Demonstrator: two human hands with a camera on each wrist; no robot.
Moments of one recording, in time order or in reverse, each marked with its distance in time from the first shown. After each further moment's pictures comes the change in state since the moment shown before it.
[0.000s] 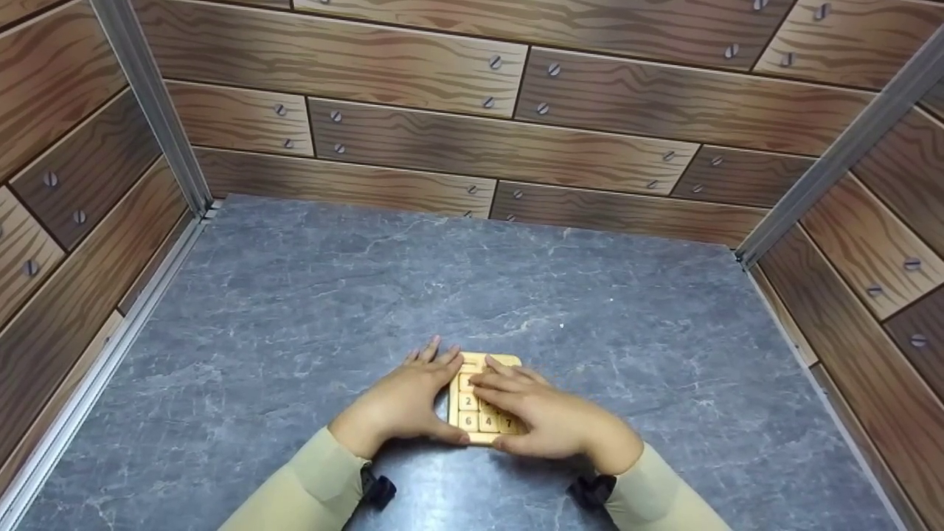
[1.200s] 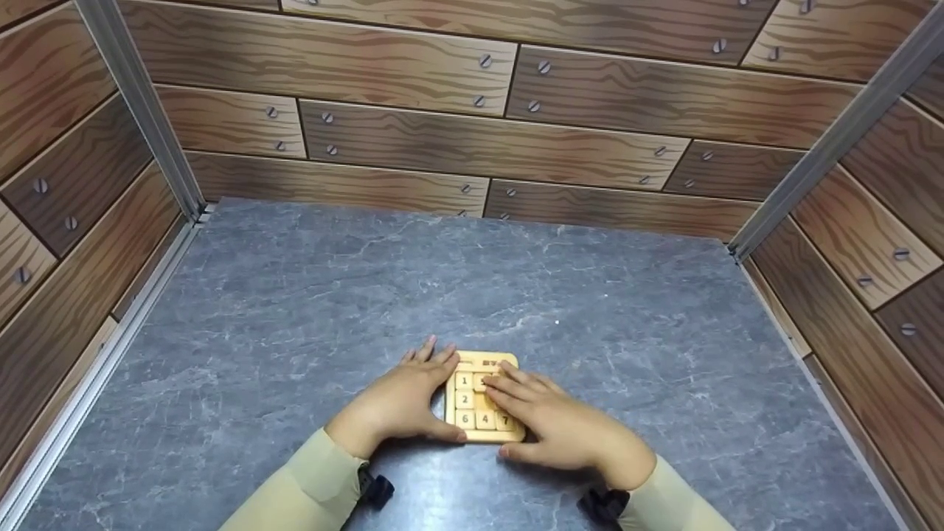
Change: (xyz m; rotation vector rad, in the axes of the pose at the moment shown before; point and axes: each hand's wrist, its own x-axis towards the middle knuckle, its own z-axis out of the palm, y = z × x) left_hand 0.000 0.000 0.000 -0.020 -0.007 -0.007; right_hand -0.025 -0.007 0.010 -0.065 0.020 0.092
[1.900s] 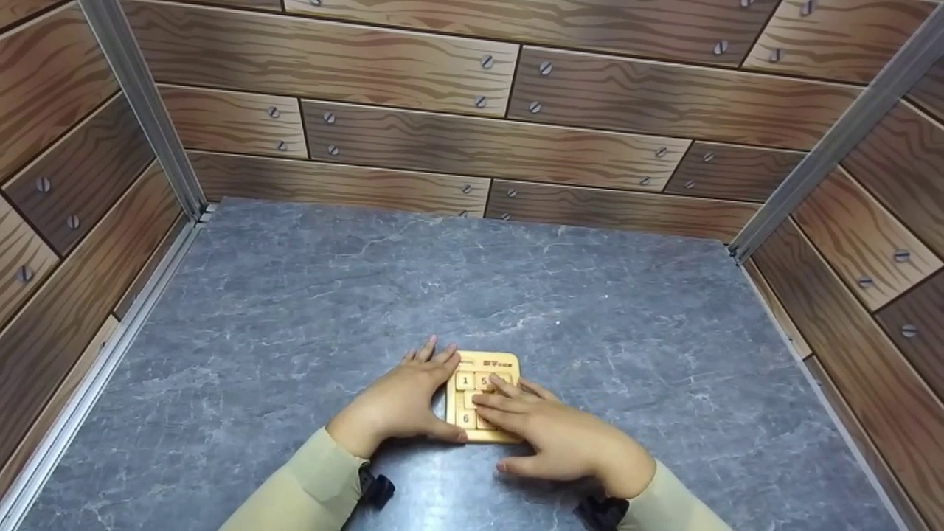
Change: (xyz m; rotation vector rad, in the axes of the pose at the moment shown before) left_hand 0.000 0.000 0.000 0.017 0.003 -0.002; right_hand -0.001 -0.012 -0.004 0.016 -0.091 -0.065
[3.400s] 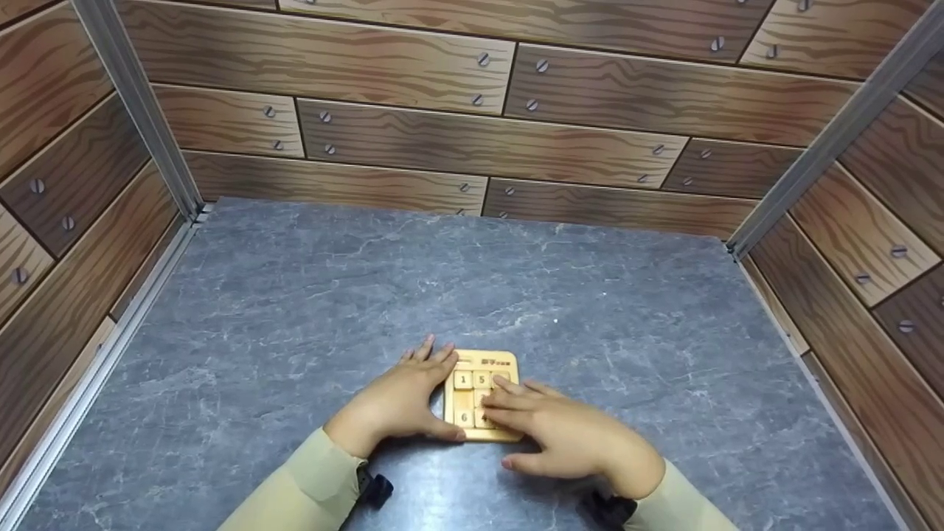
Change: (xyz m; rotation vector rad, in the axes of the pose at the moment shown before) left_hand 0.000 -0.001 0.000 -0.010 0.007 0.003; right_hand -0.011 -0.008 -0.011 -0.055 0.021 0.018
